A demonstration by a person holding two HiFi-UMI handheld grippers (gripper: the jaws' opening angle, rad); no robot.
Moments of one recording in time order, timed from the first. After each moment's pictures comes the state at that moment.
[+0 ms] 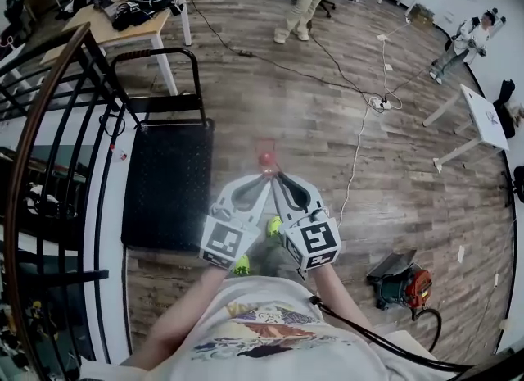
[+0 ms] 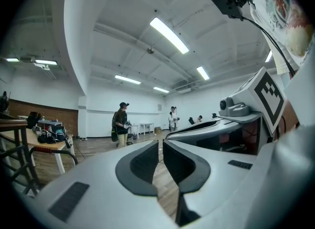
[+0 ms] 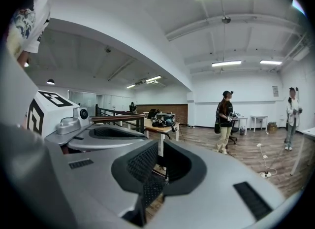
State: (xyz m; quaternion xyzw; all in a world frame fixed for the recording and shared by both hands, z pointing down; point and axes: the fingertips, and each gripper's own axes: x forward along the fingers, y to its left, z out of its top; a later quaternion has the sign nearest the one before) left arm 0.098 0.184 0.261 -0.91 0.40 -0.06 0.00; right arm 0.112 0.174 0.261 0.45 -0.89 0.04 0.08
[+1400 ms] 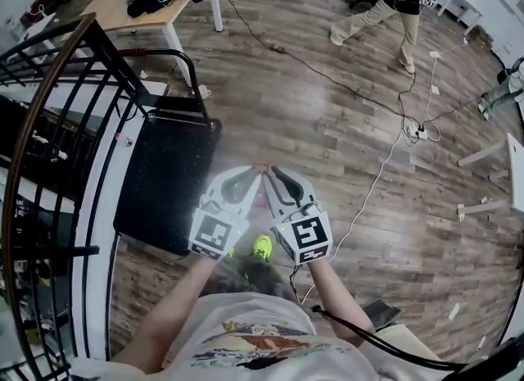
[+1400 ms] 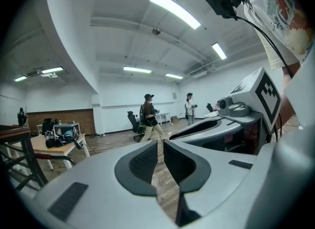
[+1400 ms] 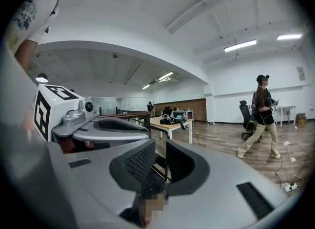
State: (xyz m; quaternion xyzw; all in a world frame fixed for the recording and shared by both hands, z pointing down) left arm 0.204 -0.089 0.314 -0.86 0.49 -0.12 0.00; right arm 0.216 -0.097 0.322 0.32 -0.94 0.07 0.08
